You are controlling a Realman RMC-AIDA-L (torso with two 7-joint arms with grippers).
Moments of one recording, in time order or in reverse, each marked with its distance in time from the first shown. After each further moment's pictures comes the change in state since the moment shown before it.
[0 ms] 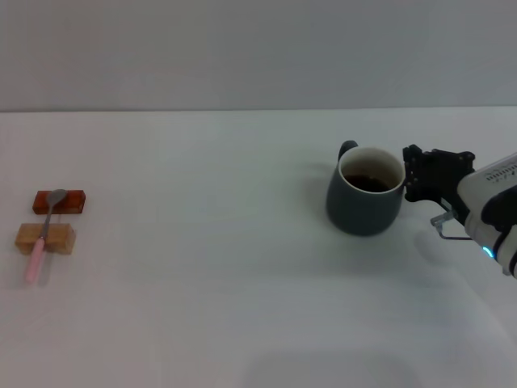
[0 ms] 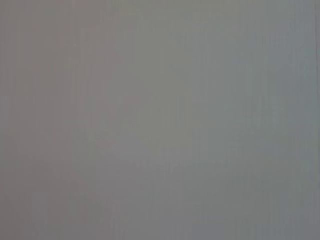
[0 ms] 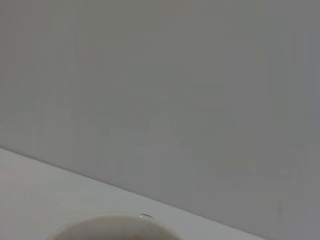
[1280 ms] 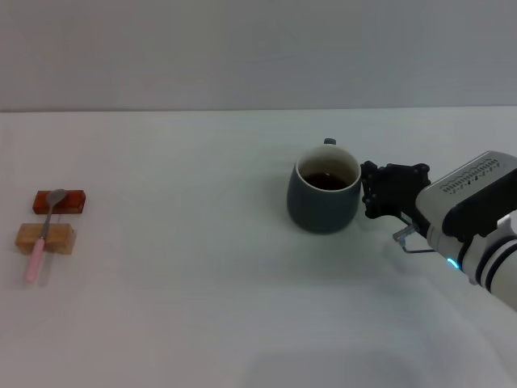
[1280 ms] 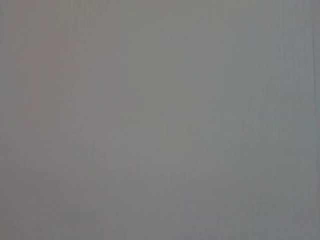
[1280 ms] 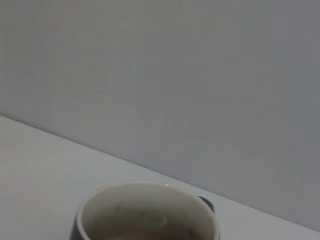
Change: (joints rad) left arm -0.011 0.000 -0.009 -0.013 0.000 0.007 0.001; right arm 0.010 0.009 -0.126 0.064 0.000 0.066 0.042
